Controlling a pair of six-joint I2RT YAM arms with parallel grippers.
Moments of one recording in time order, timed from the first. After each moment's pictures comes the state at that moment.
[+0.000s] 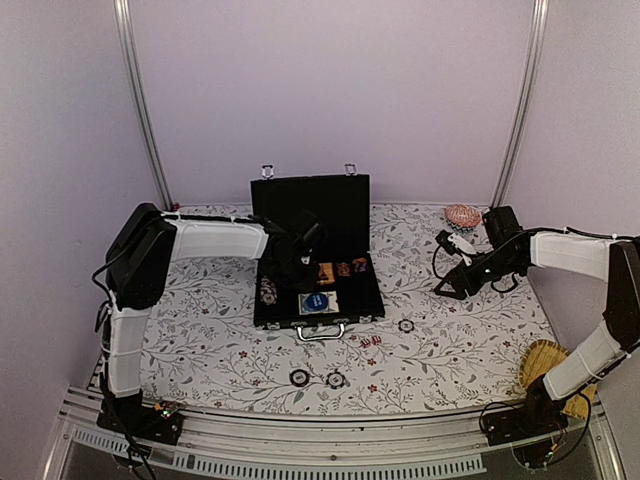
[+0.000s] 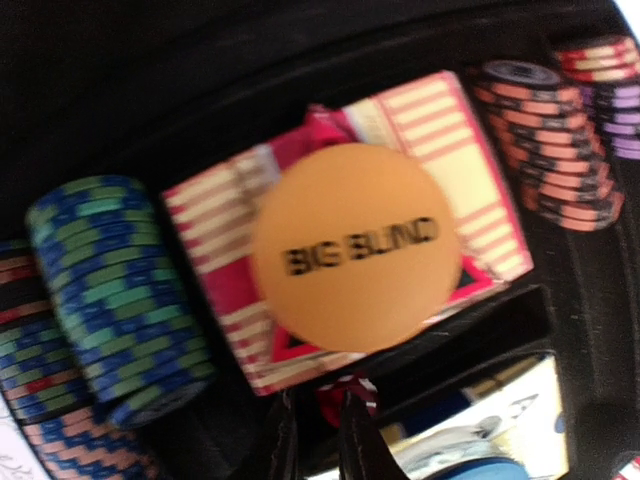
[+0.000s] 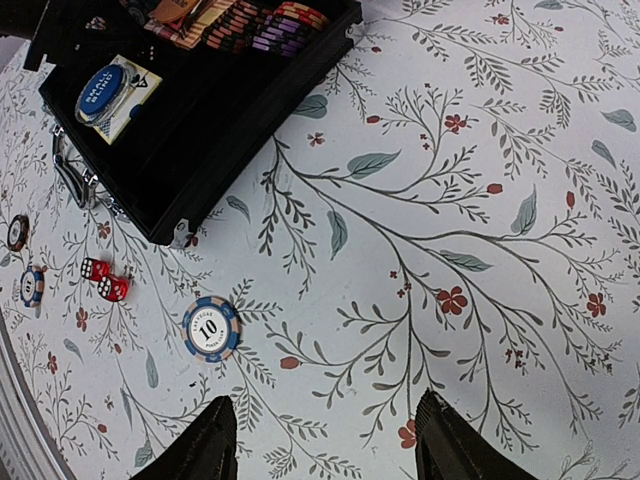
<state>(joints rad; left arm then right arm) -0.78 2.16 1.60 -0.60 -0.17 -0.45 0.21 1.50 0.90 -0.47 -0.50 -0.40</state>
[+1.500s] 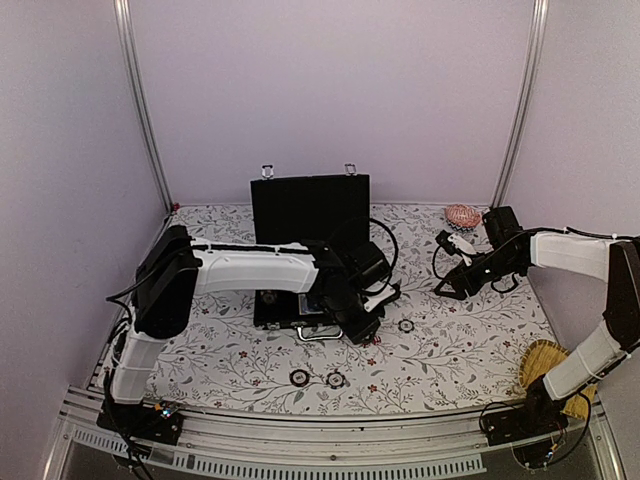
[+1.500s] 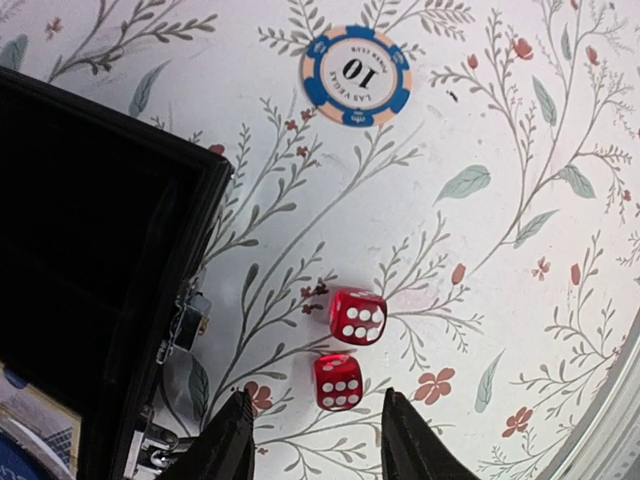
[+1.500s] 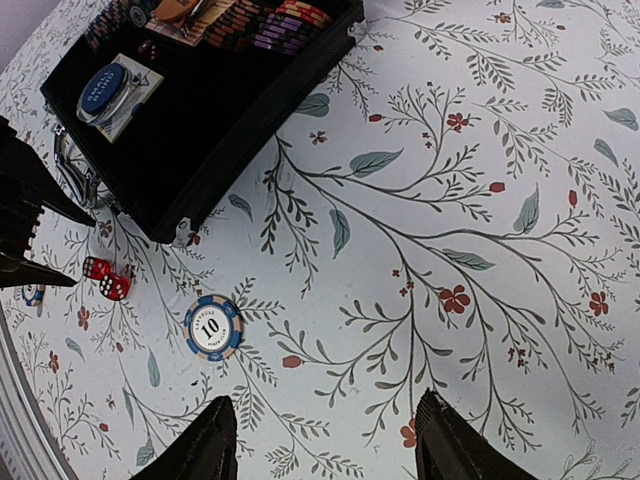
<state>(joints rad) -1.09 2.25 1.81 -0.75 0.09 -0.08 0.21 1.50 0.90 -0.47 -0.51 -0.40</state>
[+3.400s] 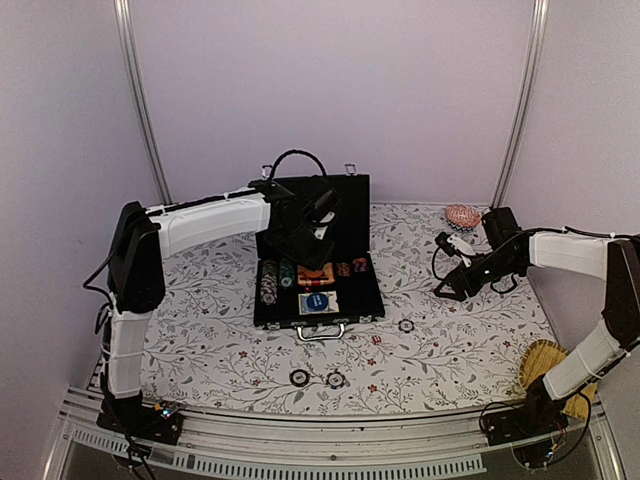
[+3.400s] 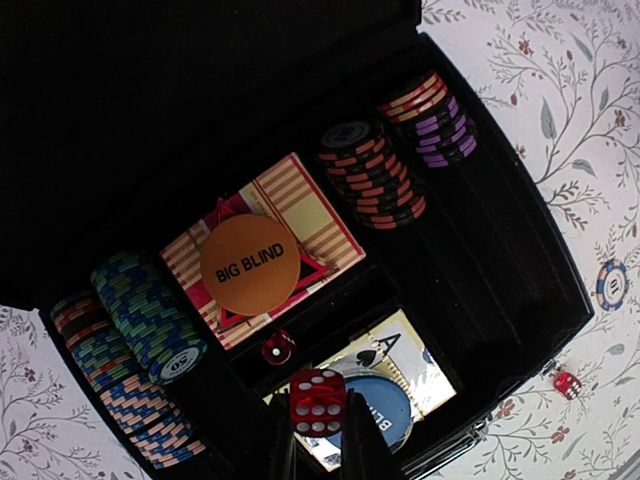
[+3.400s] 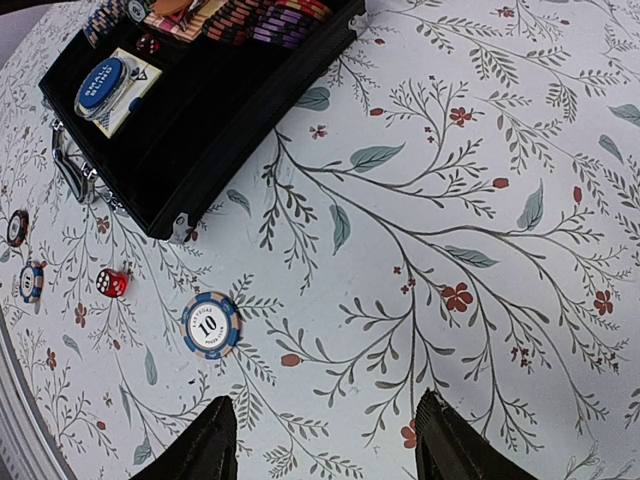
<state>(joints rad) -0.84 2.15 1.91 -0.90 -0.15 -0.30 0.21 1.51 0.90 -0.47 -0.51 -0.41</state>
